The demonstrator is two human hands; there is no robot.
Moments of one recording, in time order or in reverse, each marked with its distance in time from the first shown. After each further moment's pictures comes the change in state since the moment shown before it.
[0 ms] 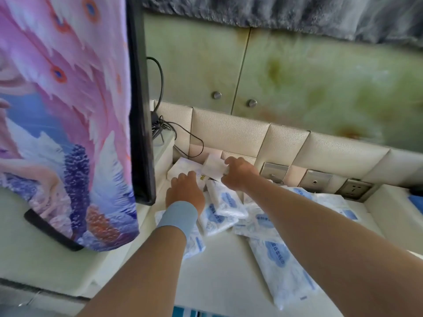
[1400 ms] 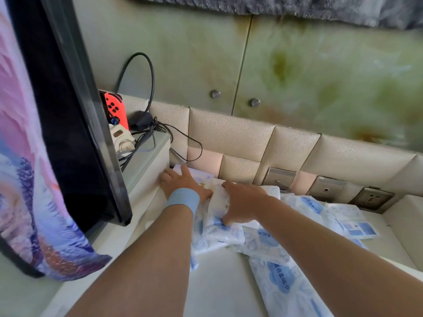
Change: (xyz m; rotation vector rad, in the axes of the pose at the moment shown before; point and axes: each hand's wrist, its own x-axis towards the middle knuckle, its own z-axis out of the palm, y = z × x) left_hand 0.072 0.015 0.028 0.182 -0.064 -0.255; right_hand -0.020 0.023 0.011 -0.273 -0.247 -0.229
